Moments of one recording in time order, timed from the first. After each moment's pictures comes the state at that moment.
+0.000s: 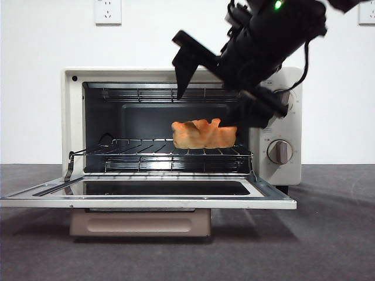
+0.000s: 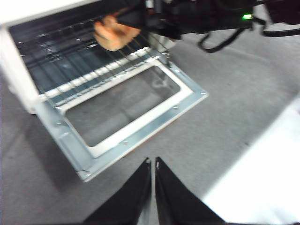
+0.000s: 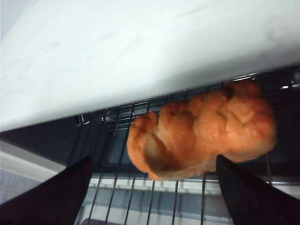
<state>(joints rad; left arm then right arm) -0.91 0.50 0.97 -1.03 -0.11 -0.20 0.71 1.50 0.83 0.30 0.16 0.77</state>
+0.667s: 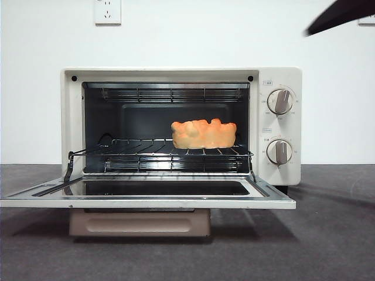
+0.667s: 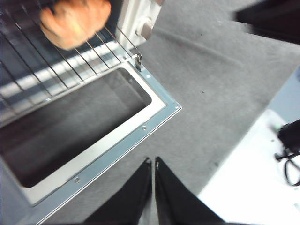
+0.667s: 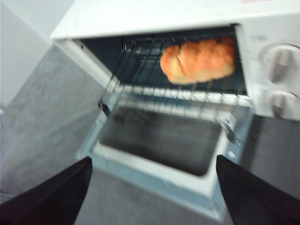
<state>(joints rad) -0.64 0.88 0.97 -0.75 0.32 -0.17 0.78 0.76 0.83 -0.56 0.02 0.58</state>
